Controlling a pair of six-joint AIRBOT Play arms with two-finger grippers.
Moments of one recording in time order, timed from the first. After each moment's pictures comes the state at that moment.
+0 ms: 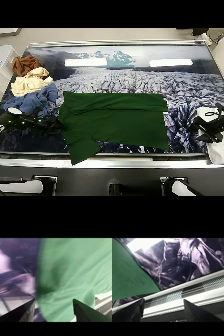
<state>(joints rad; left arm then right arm) 0.34 -1.55 0.90 0.89 -1.31 -1.25 -0.56 -1.23 1.07 -1.35 1.58 1.58</state>
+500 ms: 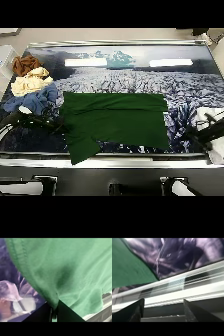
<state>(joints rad) 0.23 -1.54 0.89 0.89 -1.28 -1.23 -0.56 -1.23 0.87 -1.30 1.56 1.53</state>
